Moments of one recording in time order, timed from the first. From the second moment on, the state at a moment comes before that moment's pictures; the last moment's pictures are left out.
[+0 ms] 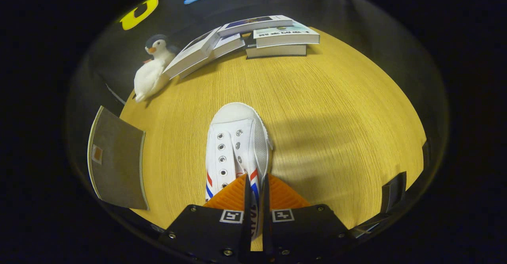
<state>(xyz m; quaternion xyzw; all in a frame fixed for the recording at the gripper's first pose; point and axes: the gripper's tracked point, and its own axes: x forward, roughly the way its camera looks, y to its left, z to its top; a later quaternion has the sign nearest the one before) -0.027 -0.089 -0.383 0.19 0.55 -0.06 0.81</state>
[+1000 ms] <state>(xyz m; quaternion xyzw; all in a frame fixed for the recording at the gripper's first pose) -0.006 -0.027 -0.265 0.24 0.52 -0.01 0.82</state>
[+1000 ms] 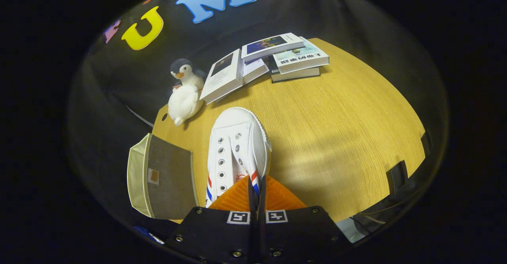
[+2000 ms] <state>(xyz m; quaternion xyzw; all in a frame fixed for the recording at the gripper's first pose) 0.023 0.126 -0.196 0.23 0.51 0.07 0.82</state>
